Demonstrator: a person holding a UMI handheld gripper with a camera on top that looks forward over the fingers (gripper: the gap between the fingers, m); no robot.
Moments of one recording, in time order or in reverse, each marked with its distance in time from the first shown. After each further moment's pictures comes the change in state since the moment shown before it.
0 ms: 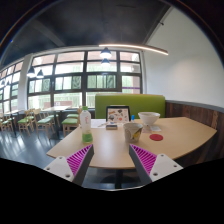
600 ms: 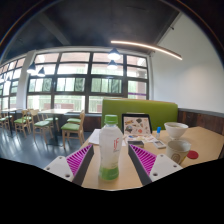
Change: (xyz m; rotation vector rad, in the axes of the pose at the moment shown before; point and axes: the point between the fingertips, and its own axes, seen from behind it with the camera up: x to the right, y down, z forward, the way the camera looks) arm -0.132 -0.037 0.230 0.066 -0.008 -0.049
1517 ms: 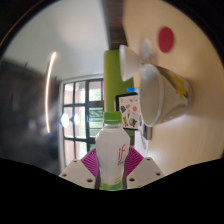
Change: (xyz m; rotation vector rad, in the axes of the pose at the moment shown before) arm 0.119 -0.050 0.064 0.091 -0.115 1.629
